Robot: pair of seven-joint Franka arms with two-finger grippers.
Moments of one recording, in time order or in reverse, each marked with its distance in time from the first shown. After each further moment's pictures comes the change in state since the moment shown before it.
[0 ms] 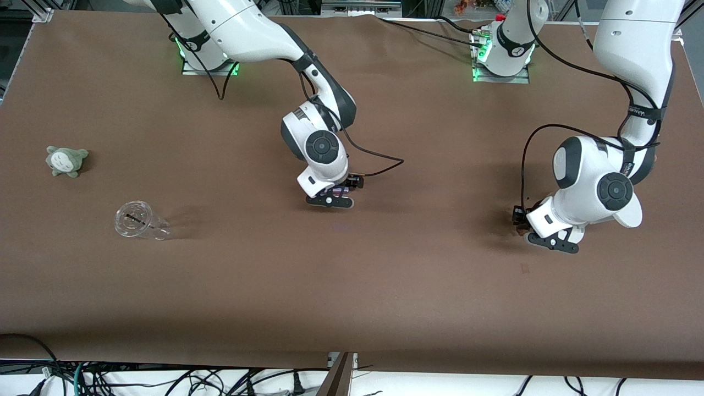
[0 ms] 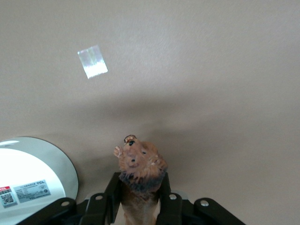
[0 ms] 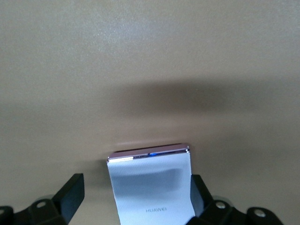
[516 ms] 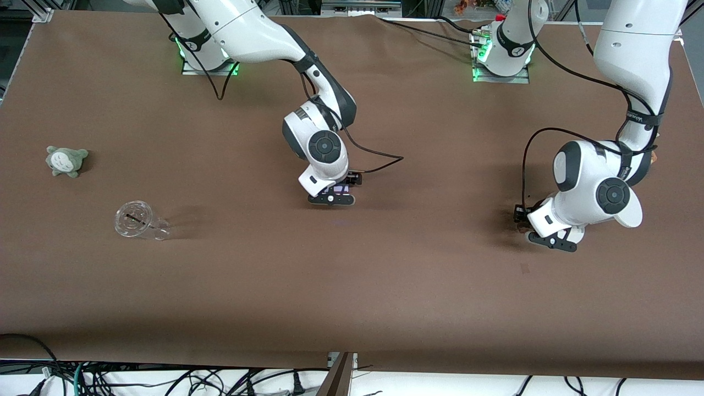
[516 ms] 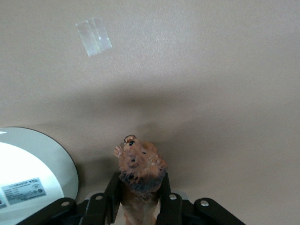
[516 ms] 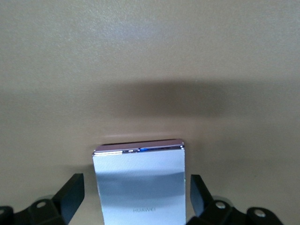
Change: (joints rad) left arm 0.020 0.038 -0.001 -0.011 0.000 0.009 0.020; right arm 0.007 0.003 -0.002 -0.026 -0.012 -0.003 -0.053
